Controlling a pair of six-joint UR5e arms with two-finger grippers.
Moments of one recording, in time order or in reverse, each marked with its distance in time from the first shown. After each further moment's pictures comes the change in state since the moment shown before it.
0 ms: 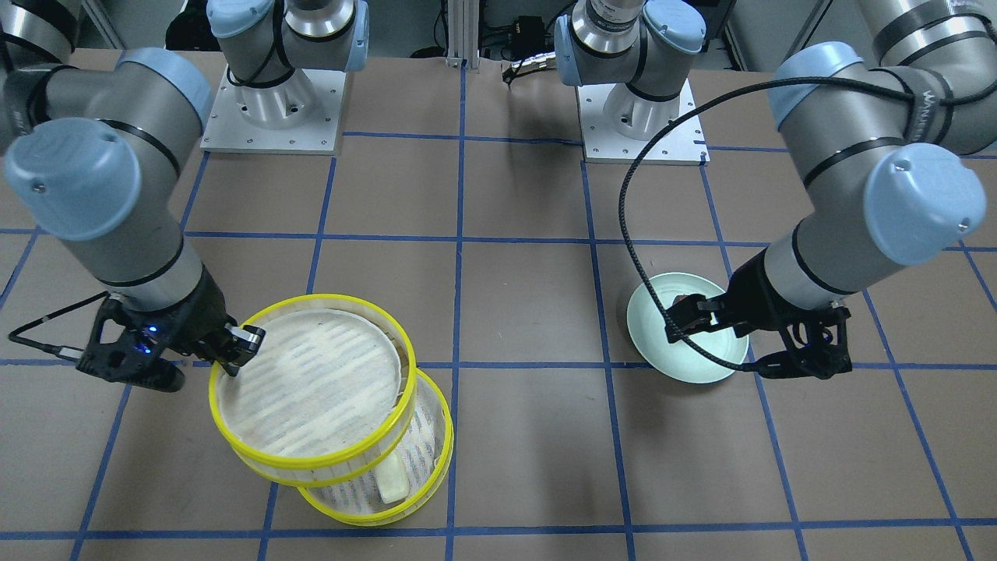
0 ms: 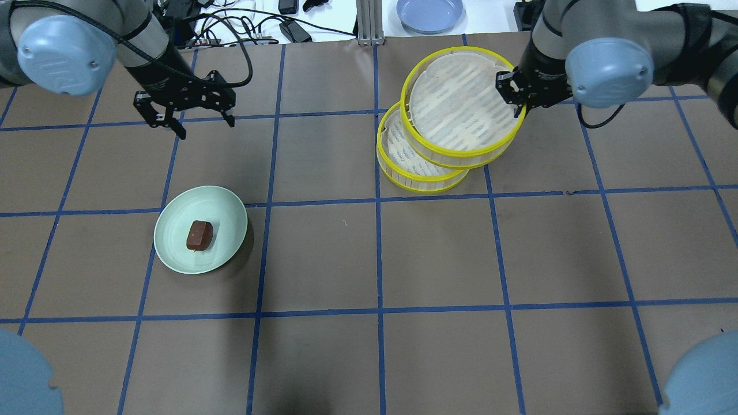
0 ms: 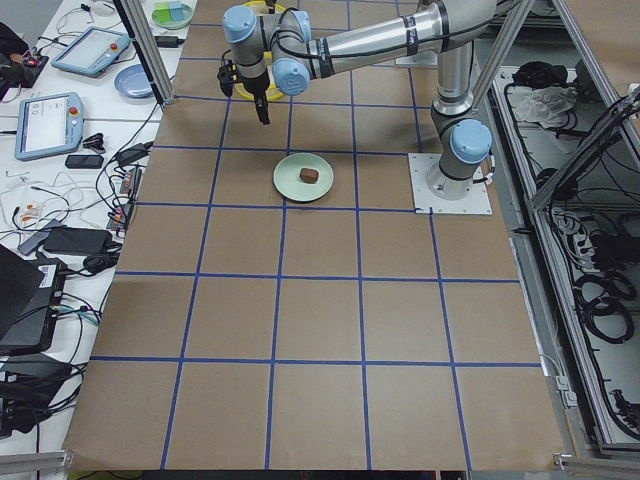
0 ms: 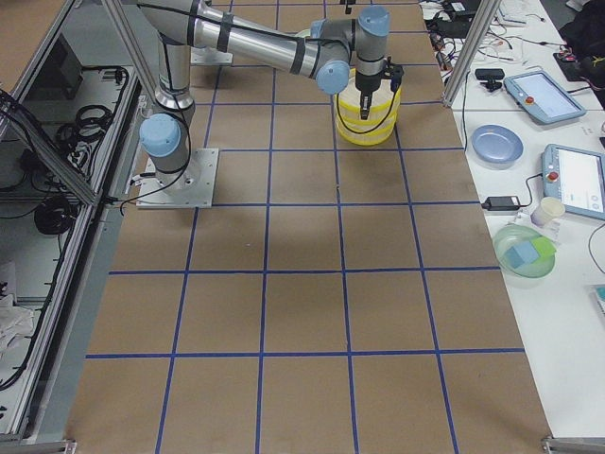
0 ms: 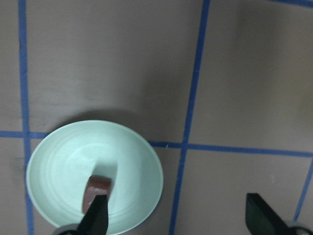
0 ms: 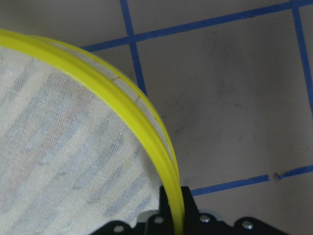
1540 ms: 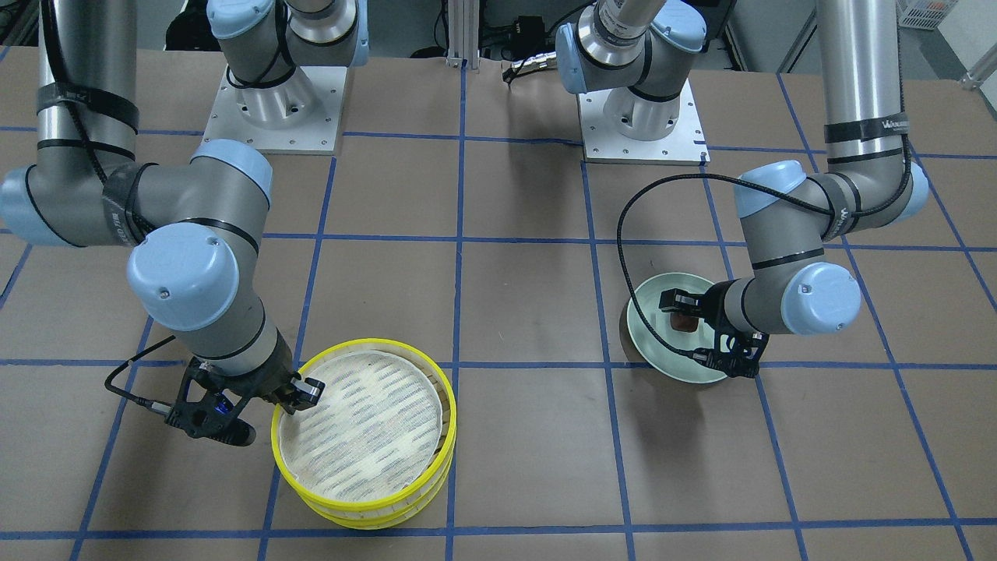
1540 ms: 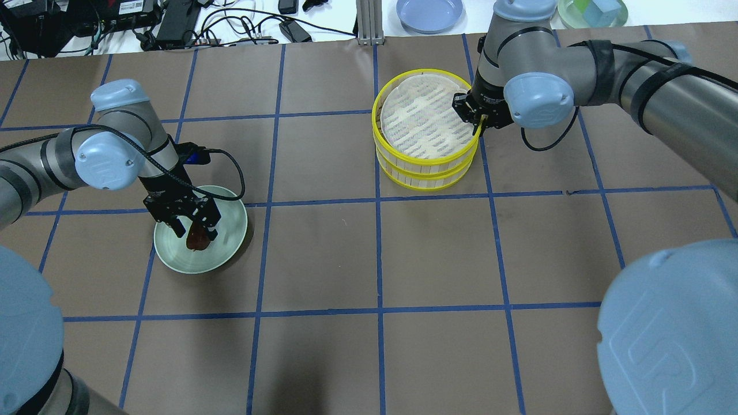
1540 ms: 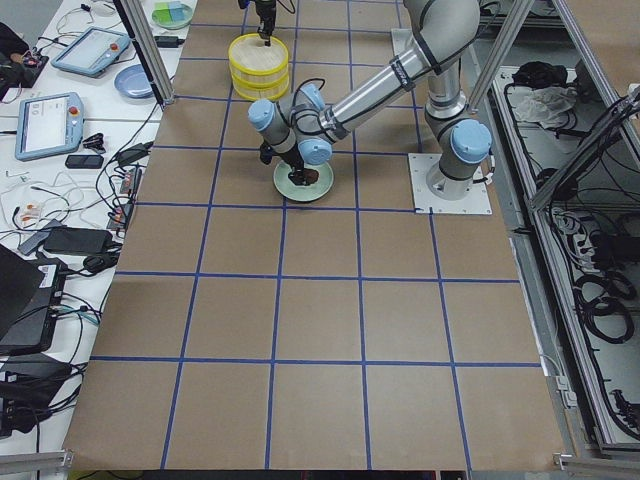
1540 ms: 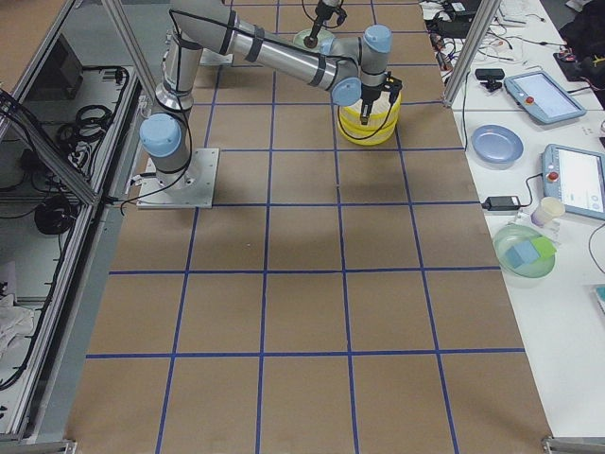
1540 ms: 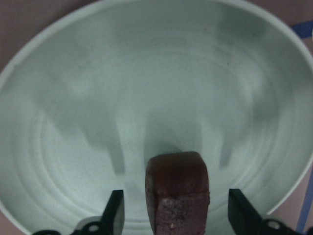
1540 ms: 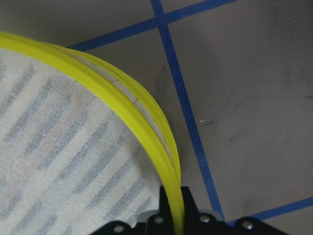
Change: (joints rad) left arm 0.085 -0.117 -0.342 0.186 0.123 0.367; right arm 0.056 0.144 -0.013 -0.107 0.002 0.137
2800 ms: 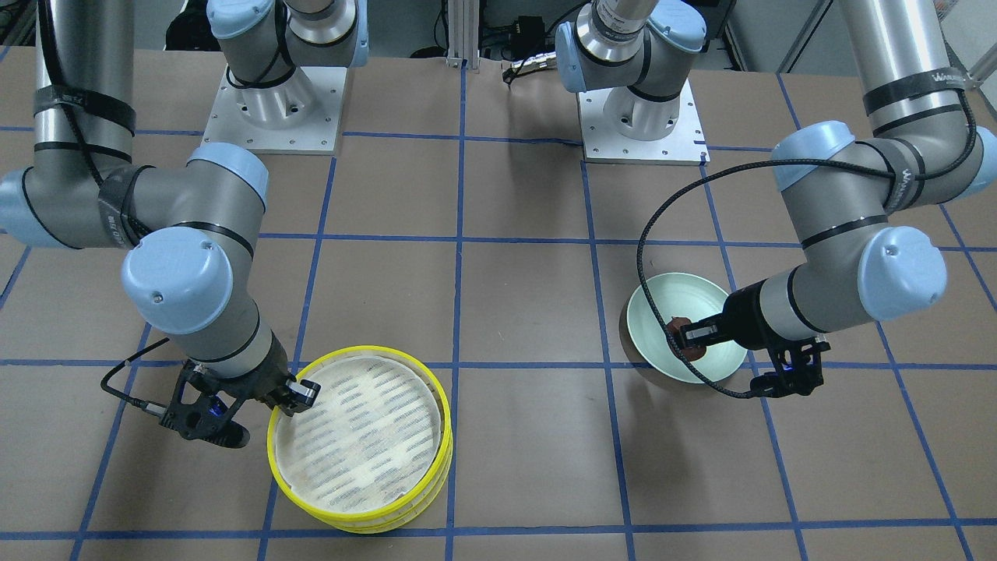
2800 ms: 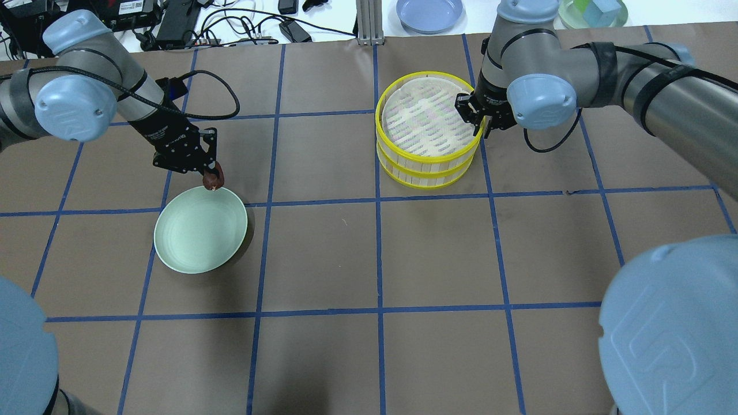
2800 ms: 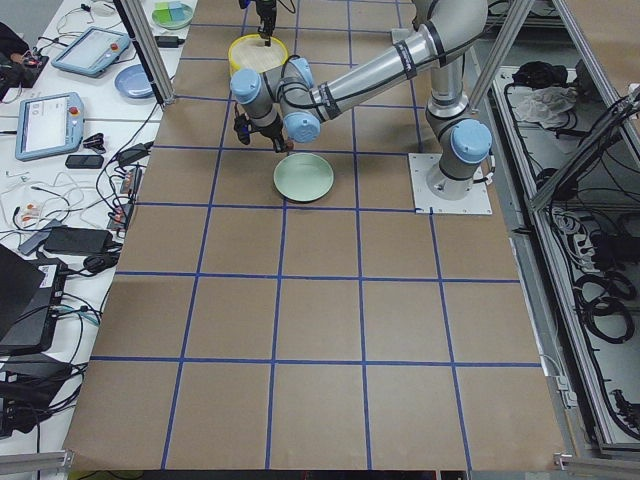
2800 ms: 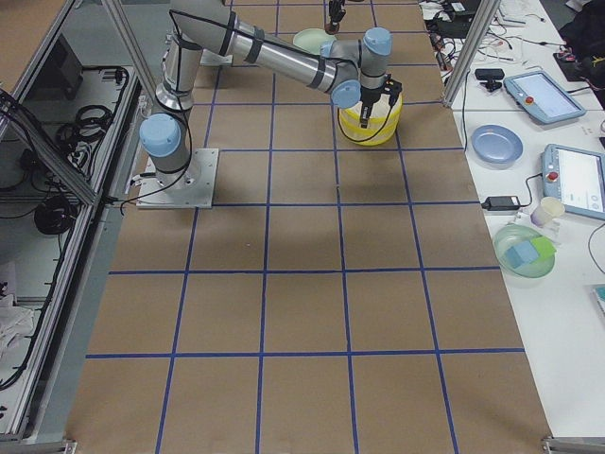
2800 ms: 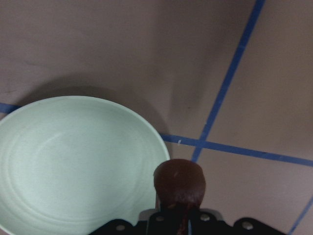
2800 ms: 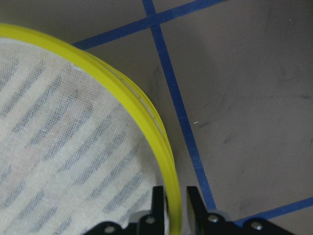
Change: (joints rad) left arm -0.023 0.066 0.196 -0.074 -0.285 -0.489; right arm -0.008 0.001 0.007 -0.005 -0.002 0.003
